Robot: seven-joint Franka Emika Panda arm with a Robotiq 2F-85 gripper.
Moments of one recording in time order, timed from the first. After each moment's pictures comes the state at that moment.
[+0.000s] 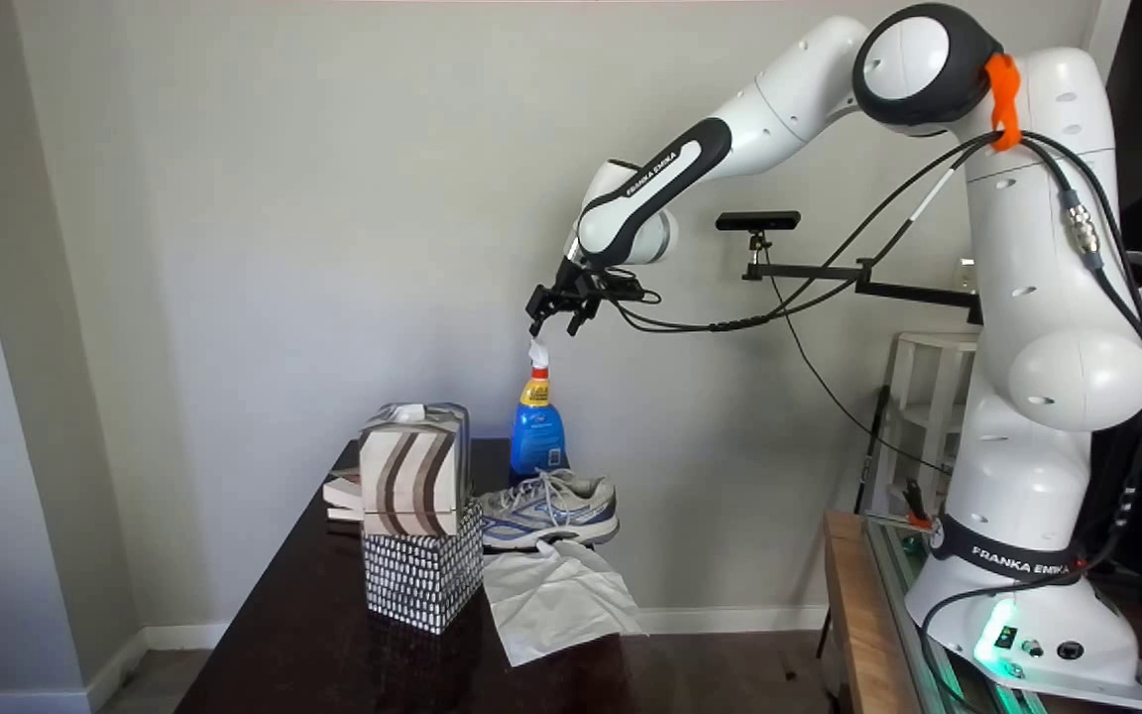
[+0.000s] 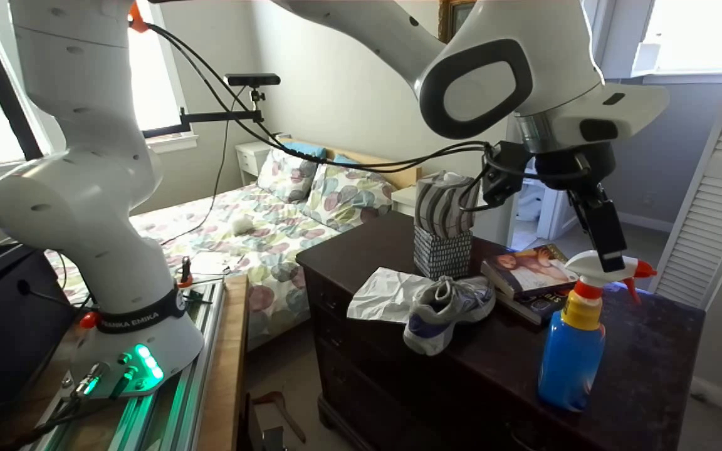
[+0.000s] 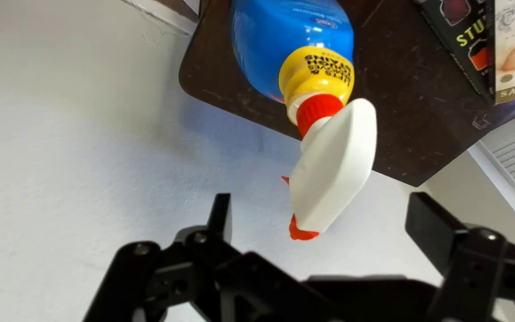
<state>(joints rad) -0.20 0.27 -0.17 -1.98 0.05 2.73 0.17</state>
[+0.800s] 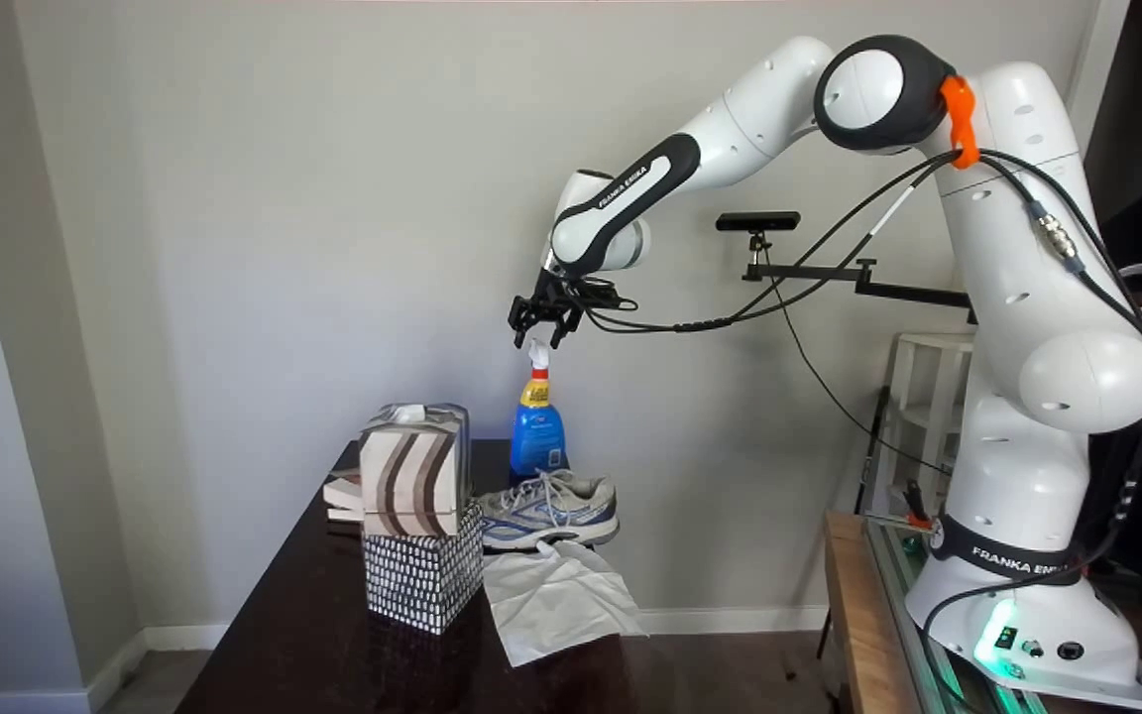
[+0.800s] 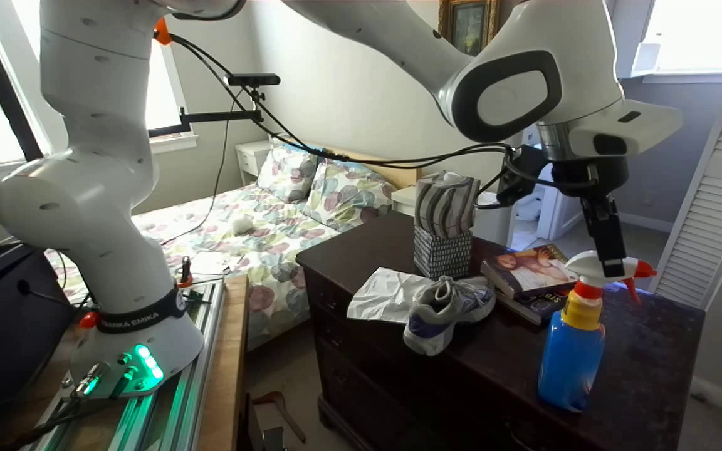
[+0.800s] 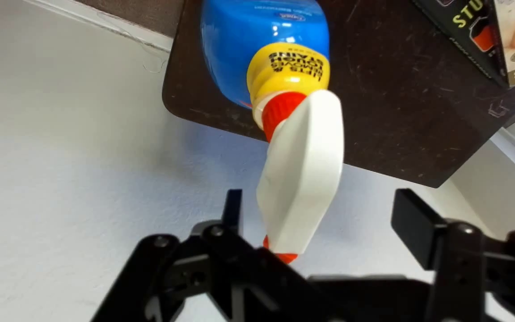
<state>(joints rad) -0.14 0.39 -0.21 -1.83 0.05 2.63 0.34</state>
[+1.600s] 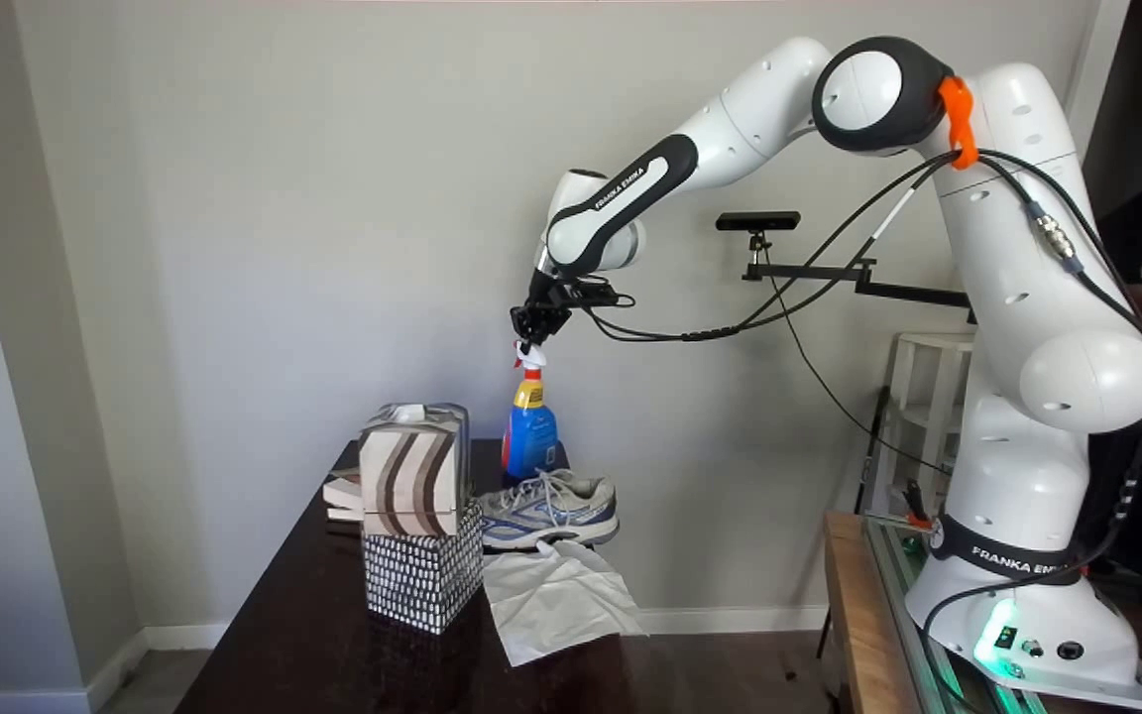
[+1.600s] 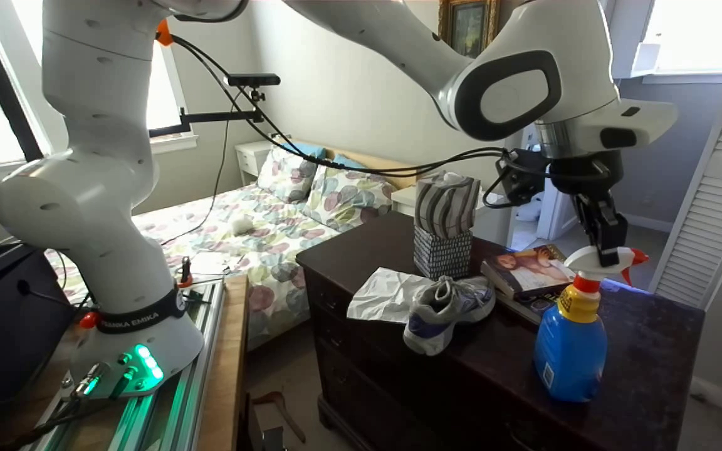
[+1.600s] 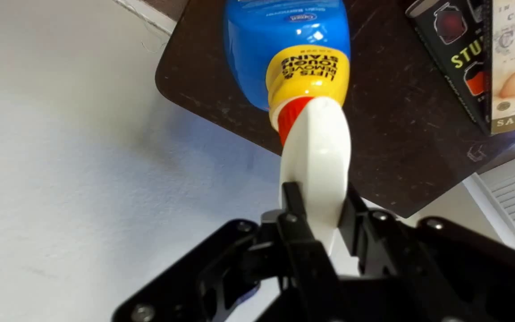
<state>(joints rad) -0.13 0.40 -0.19 -1.82 0.02 2.62 0.18</state>
